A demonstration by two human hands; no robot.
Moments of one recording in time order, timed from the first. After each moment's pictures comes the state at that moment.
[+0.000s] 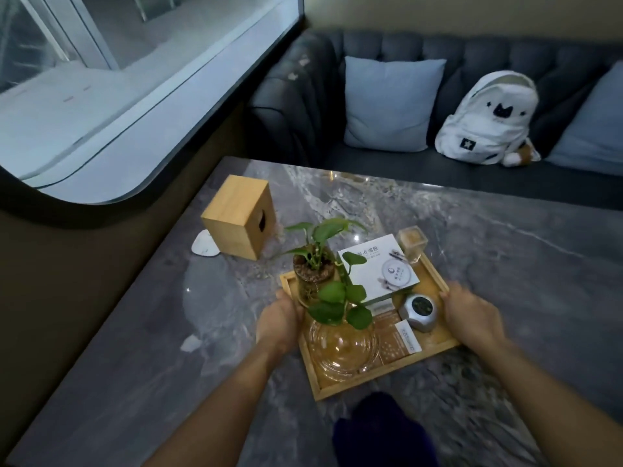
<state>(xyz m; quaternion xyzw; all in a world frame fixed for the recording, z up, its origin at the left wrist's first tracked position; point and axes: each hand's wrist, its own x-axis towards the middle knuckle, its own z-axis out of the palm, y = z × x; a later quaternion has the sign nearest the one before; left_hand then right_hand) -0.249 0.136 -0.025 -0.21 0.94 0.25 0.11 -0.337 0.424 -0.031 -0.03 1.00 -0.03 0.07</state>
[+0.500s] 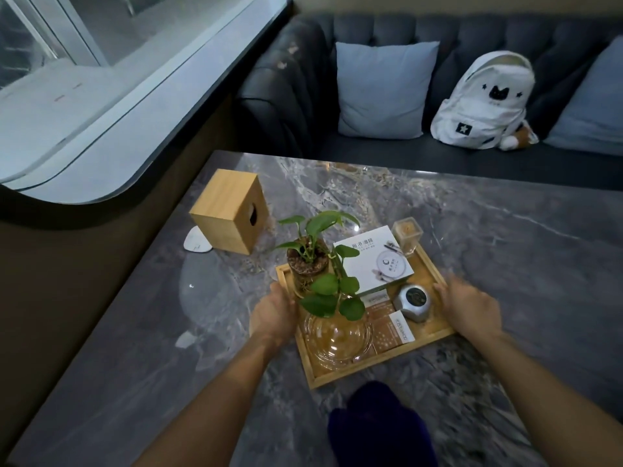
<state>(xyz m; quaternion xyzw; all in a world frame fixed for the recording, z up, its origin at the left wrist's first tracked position) -0.253 0.138 -0.035 -0.24 0.93 0.27 0.07 -0.332 0.430 -0.039 0.01 1.00 -0.06 0.07</state>
